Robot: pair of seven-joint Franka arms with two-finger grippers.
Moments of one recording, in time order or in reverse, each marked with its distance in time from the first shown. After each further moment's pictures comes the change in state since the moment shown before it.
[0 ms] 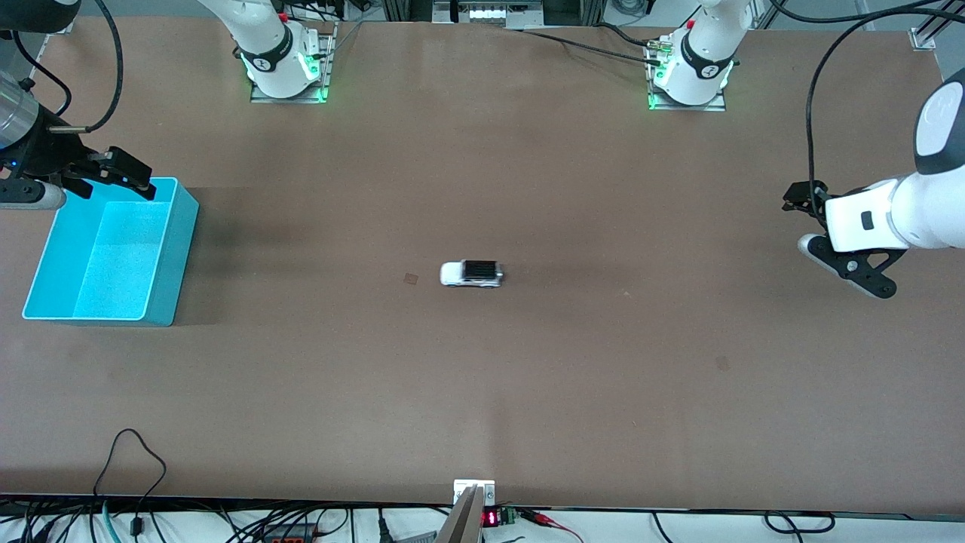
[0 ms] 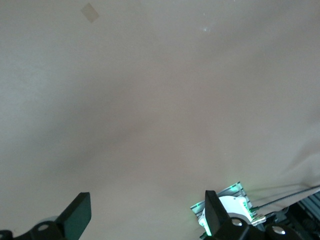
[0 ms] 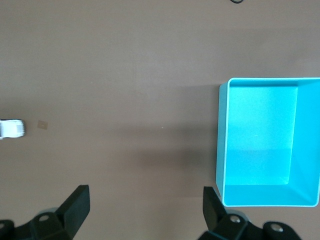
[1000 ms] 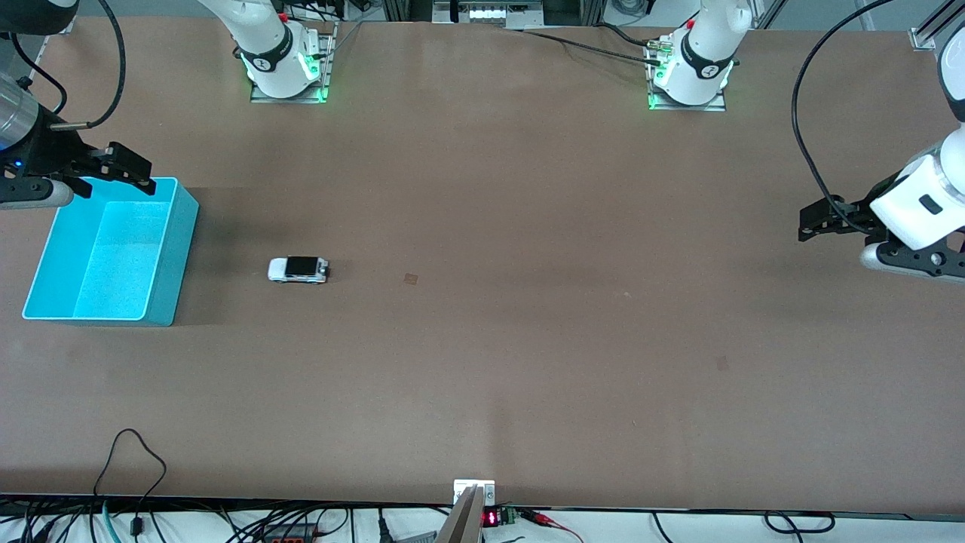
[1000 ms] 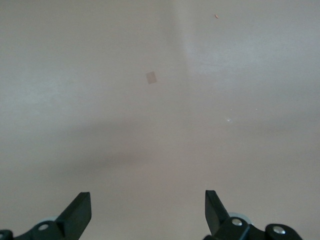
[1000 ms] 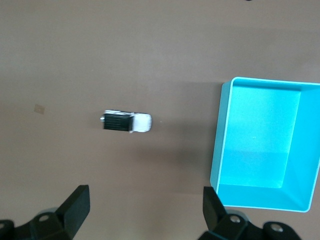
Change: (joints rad) left arm -0.445 -0.172 0.577 -0.078 -0.172 0.274 -0.255; right arm -0.002 0.002 -0.005 -0.012 0.000 -0.020 -0.106
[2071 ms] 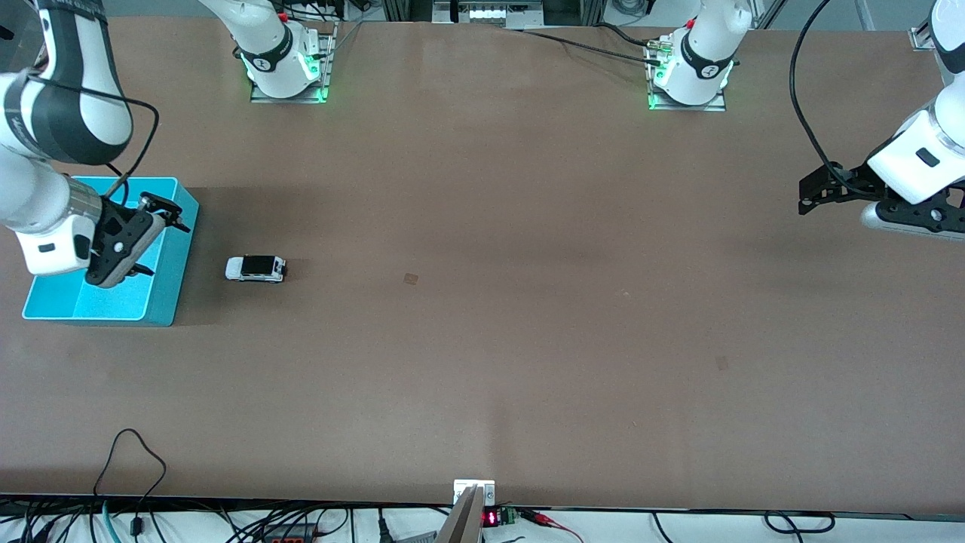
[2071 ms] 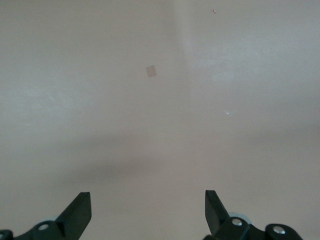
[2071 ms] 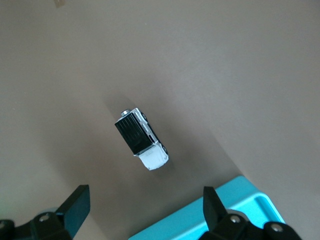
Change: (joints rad) left arm -0.063 -0.145 0.056 -0.183 -0.002 0.075 0.000; right arm -0.068 0.197 -0.005 -0.163 0.089 0.312 -1.003
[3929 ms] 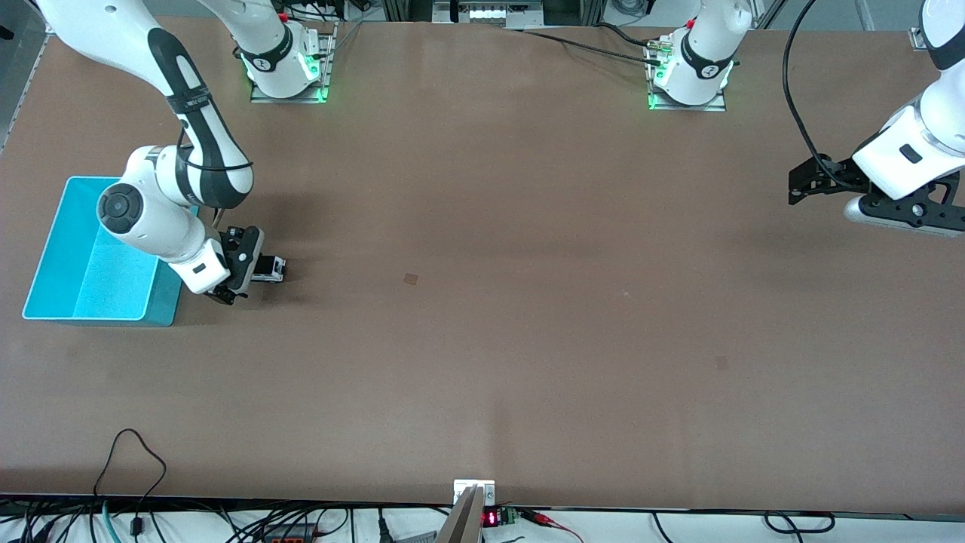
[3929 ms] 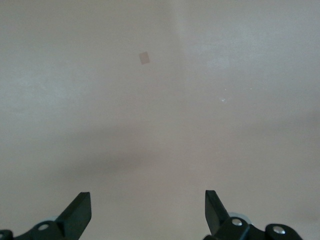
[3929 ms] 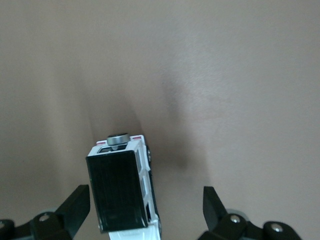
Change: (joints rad) left arm -0.006 -0.007 -0.010 0.001 0.000 -0.056 -0.008; right arm 0.084 0.180 0.019 -0.300 -0.017 0.548 -0.330
